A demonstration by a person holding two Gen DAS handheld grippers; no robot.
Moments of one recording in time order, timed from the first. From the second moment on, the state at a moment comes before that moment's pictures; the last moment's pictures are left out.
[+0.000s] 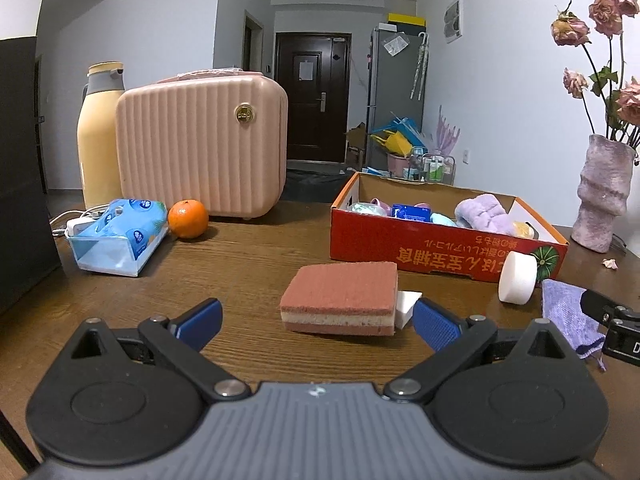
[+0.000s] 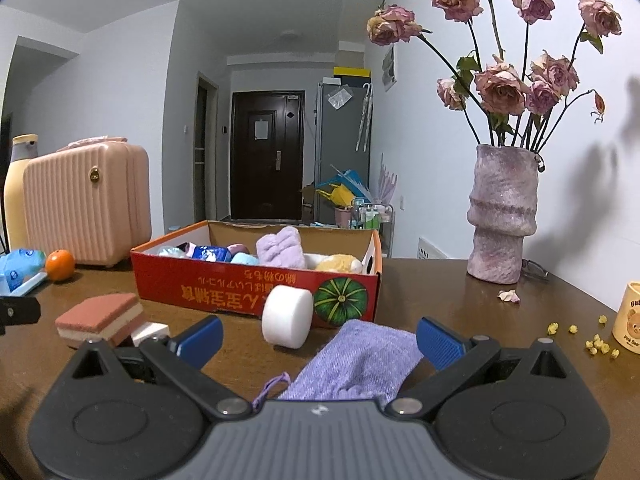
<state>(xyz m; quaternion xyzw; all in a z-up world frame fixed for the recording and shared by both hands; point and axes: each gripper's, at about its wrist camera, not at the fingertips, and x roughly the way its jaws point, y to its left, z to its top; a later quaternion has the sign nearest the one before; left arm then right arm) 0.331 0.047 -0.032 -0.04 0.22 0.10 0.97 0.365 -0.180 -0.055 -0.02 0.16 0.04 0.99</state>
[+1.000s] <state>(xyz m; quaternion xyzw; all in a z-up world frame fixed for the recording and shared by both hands) 0.338 0.129 -0.038 -0.04 0.24 0.10 0.97 0.401 -0.074 -0.068 -0.04 0.20 0.13 0.97</state>
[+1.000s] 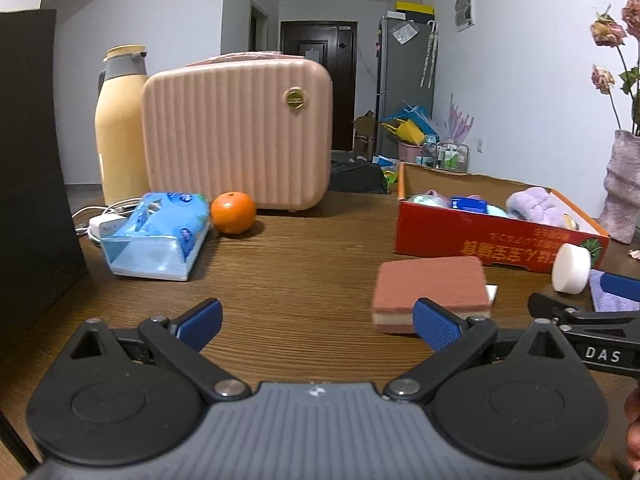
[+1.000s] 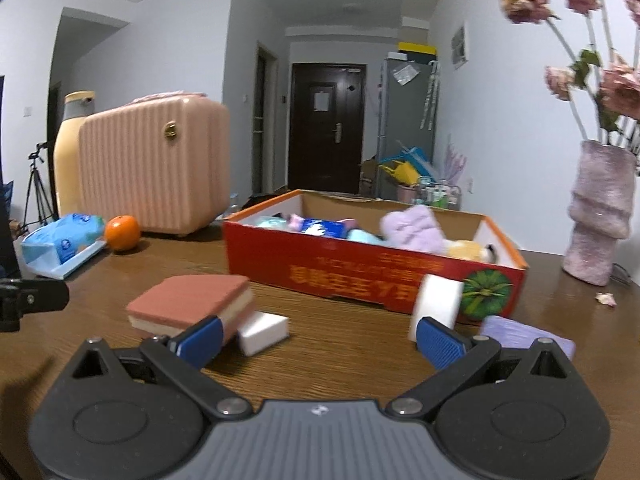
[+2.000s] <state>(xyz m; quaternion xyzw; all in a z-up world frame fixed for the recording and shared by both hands) 0.355 0.182 -0.051 -0.05 0.28 0.11 0.95 0.488 0.029 -0.087 -0.10 0.27 0.23 0.93</state>
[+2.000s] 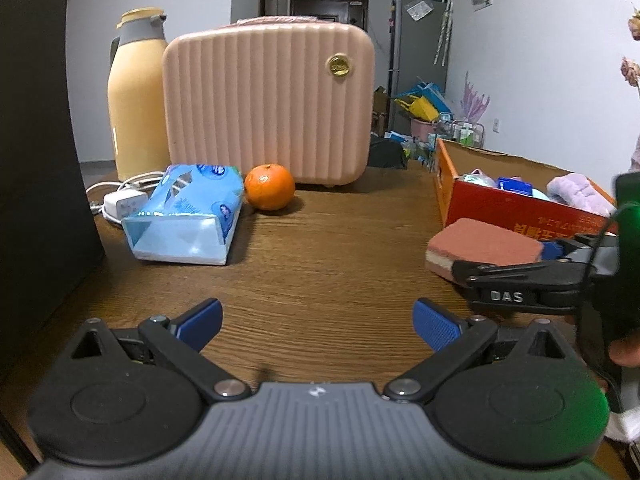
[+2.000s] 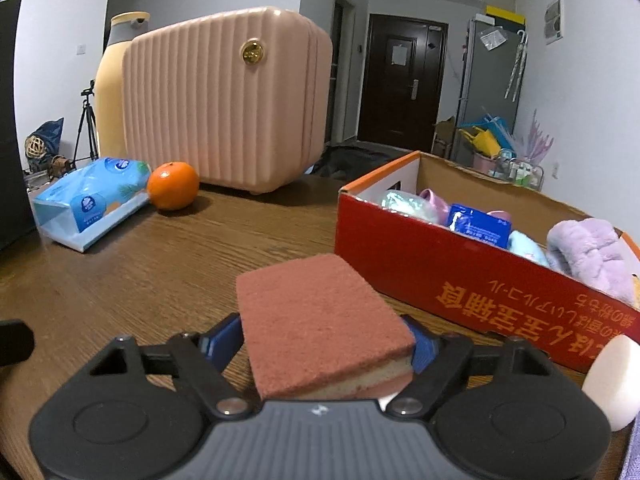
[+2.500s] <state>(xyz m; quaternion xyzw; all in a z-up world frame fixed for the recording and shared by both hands) 0.367 0.187 -0.057 -0.05 0.28 0.14 0.95 0.468 0.019 -0.075 -0.10 0.21 0.22 0.95</state>
